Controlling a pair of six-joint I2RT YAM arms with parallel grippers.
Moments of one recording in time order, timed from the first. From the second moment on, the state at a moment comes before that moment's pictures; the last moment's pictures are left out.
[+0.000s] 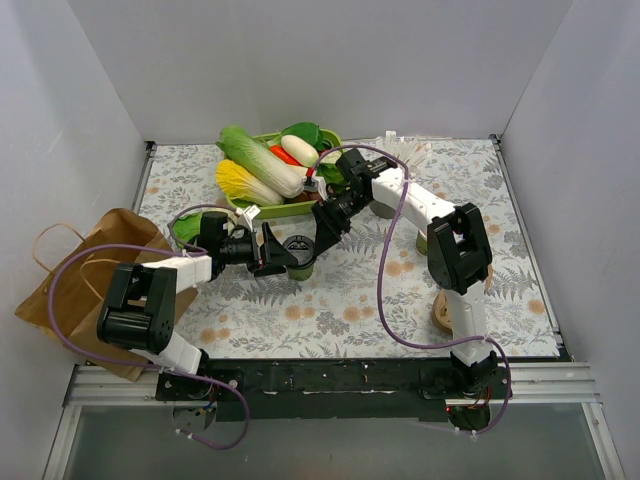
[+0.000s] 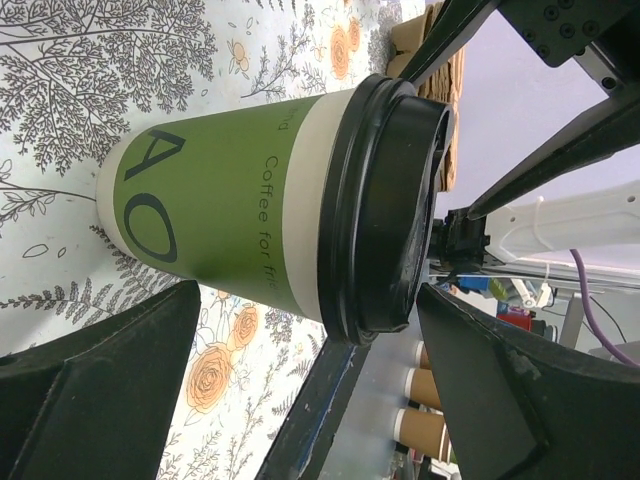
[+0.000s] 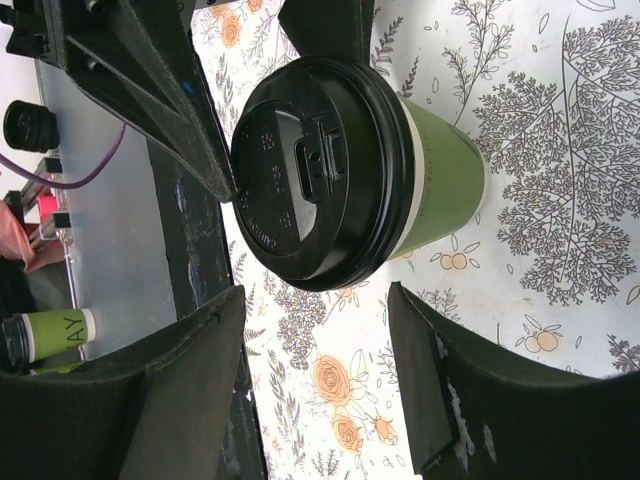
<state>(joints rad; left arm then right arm) -0.16 1.54 0.63 0.20 1.01 -0.63 0.58 2.12 1.82 -1.01 -0.99 -0.35</state>
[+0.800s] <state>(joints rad) -0.15 1.58 0.70 0.24 1.06 -0.69 0.54 2.14 1.85 -0.93 -1.01 -0.20</state>
